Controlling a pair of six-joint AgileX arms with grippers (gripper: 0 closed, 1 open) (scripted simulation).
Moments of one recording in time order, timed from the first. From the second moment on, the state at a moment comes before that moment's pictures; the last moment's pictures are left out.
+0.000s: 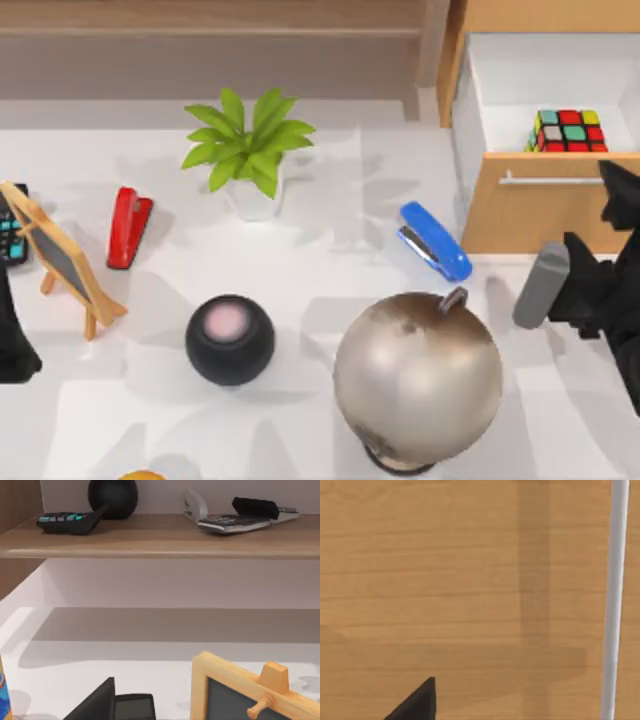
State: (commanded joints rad) left arm 0.00 0.00 0.00 0.00 0.00 0.00; right arm 0.40 1.94 0.25 1.63 0.34 -1.47
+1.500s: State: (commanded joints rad) left arm 0.00 0.00 0.00 0.00 0.00 0.00; right arm 0.26 2.13 1.95 -0.98 0.03 -0.12
